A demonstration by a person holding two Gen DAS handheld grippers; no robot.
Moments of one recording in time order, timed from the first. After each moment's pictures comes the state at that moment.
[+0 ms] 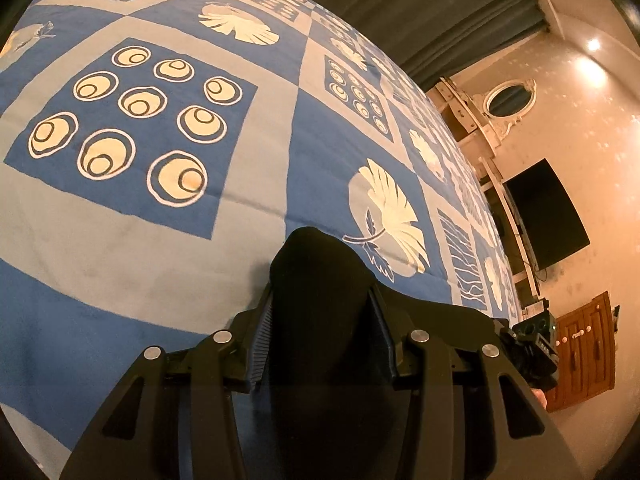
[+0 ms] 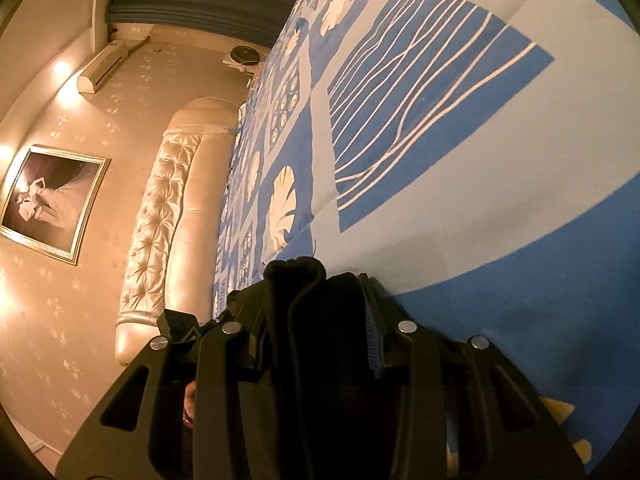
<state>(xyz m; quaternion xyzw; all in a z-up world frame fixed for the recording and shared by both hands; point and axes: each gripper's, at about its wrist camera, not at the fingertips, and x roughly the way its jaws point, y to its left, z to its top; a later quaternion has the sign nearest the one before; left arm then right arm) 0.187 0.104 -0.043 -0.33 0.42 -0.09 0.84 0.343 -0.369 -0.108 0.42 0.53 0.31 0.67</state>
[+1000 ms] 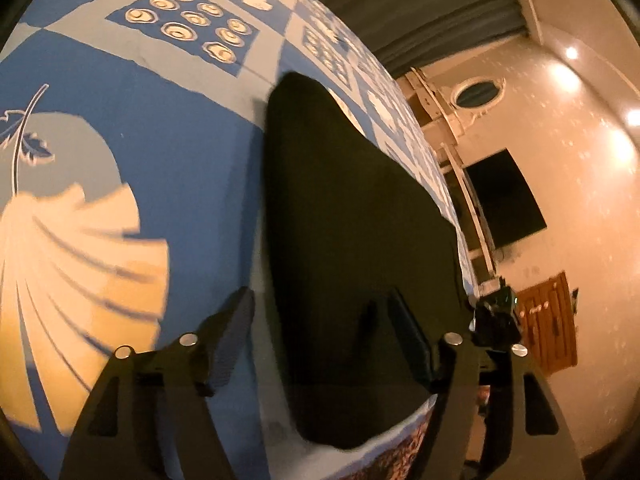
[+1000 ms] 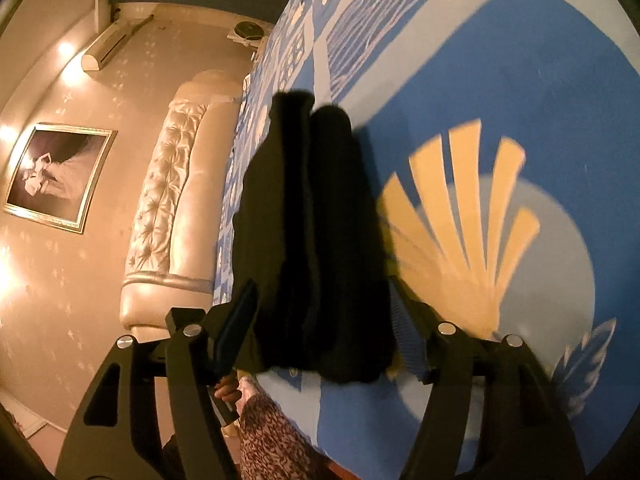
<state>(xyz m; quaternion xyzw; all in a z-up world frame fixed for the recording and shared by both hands) 0.053 0.077 -0.044 -0.37 0.42 -0.15 0.81 0.242 -0.400 -0.091 0.40 0.56 0.33 0.64</state>
